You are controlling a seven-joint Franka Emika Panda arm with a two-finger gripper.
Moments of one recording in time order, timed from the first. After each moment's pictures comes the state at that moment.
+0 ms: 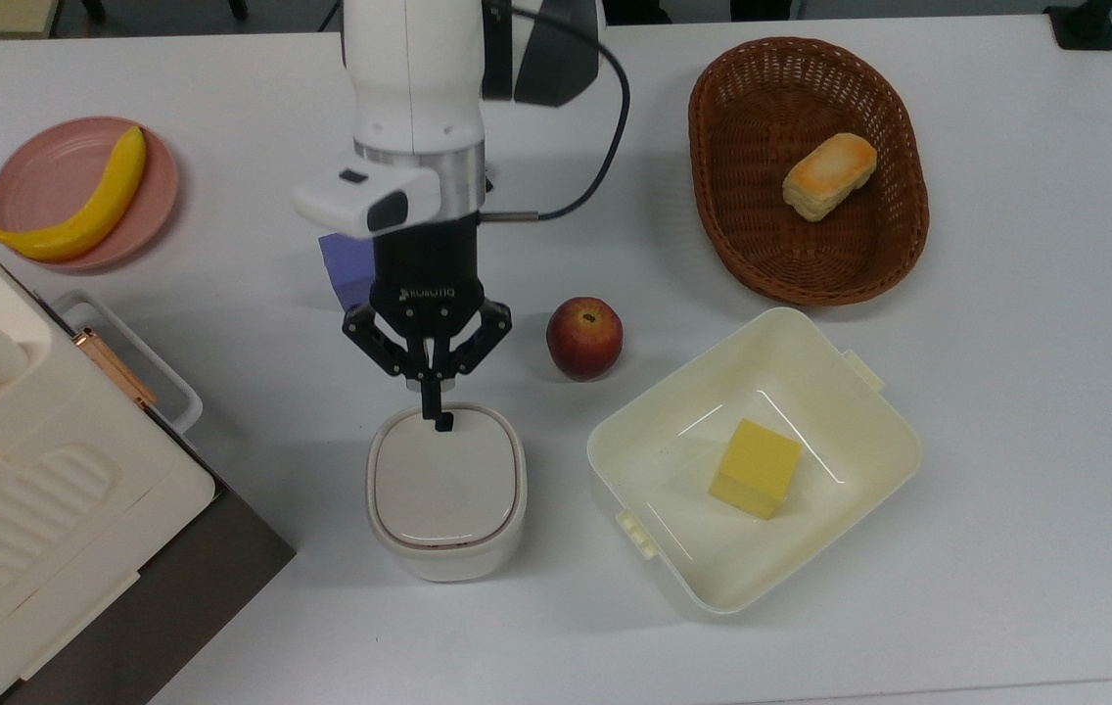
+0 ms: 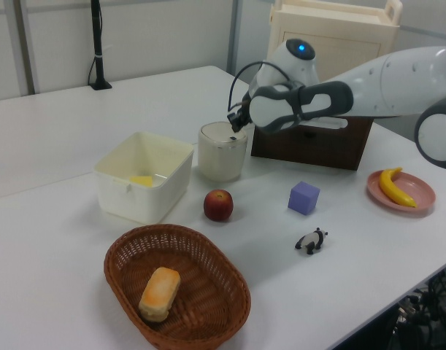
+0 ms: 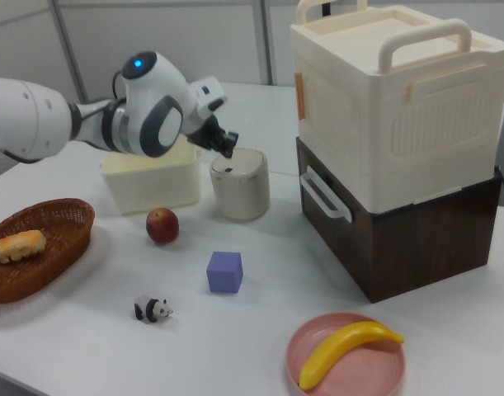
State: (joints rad) arm 0.04 0.39 -0.04 -1.68 -0.03 2.69 -0.06
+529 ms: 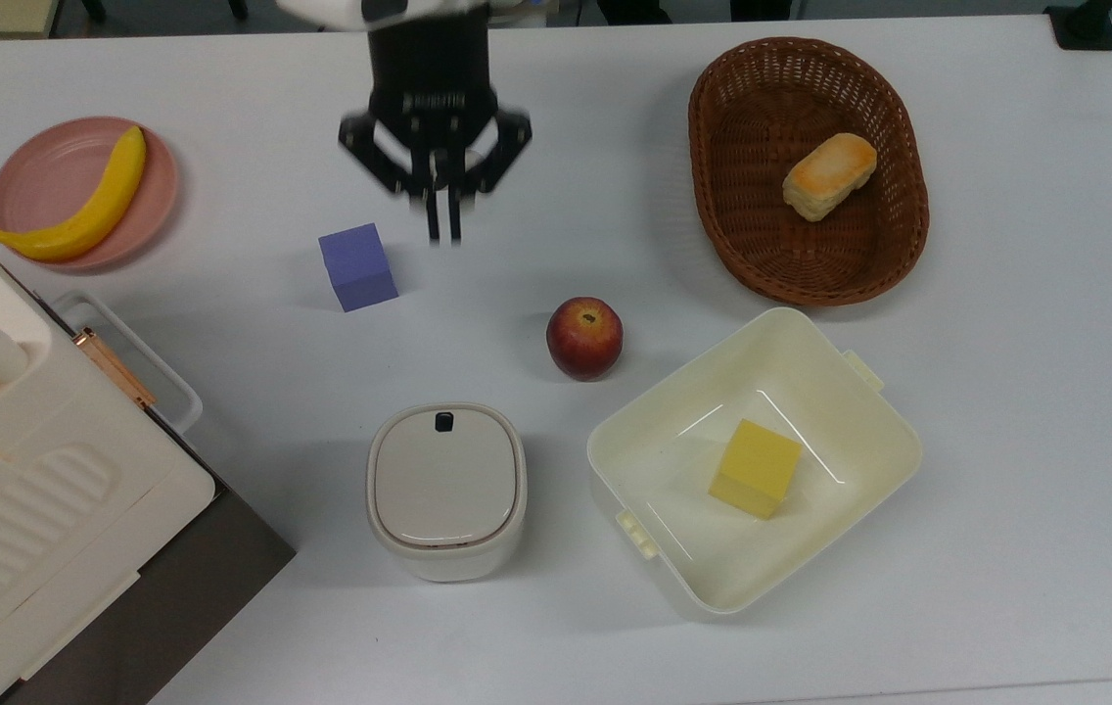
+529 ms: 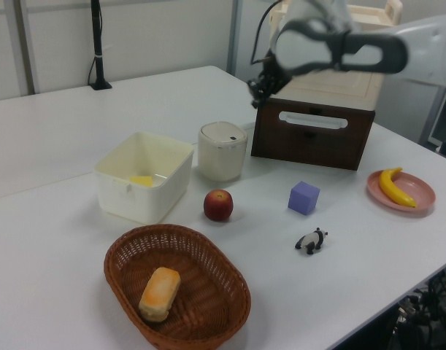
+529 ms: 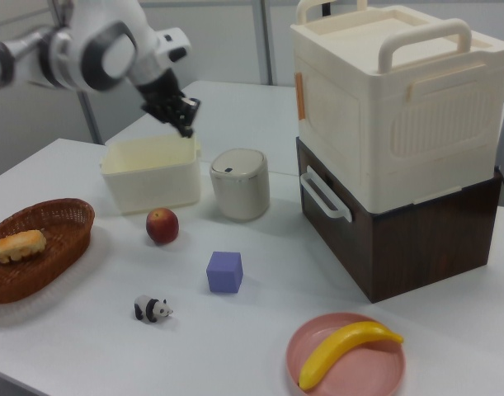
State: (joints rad) arm 0.05 0.10 -0.02 -1.68 -0.02 2.19 -0.06
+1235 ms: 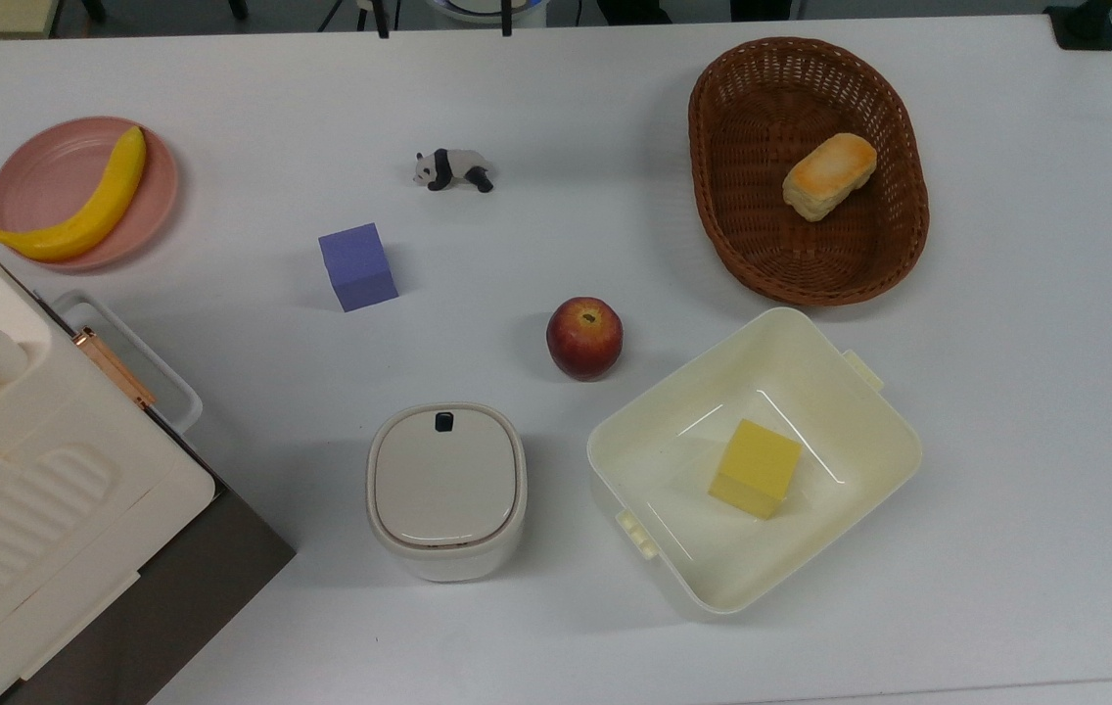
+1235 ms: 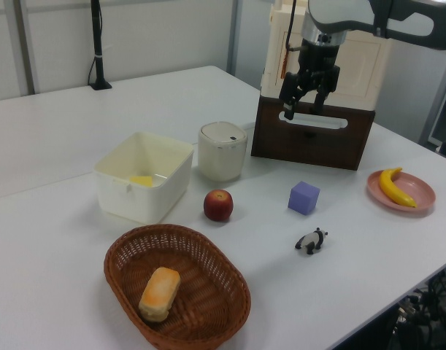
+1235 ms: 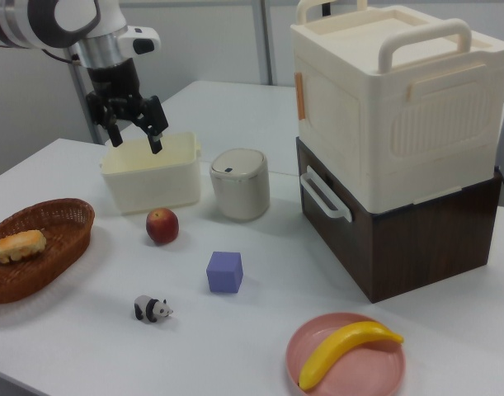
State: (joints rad) arm 0.05 -0.05 -0.03 -1.66 -0.02 1.66 -0.02
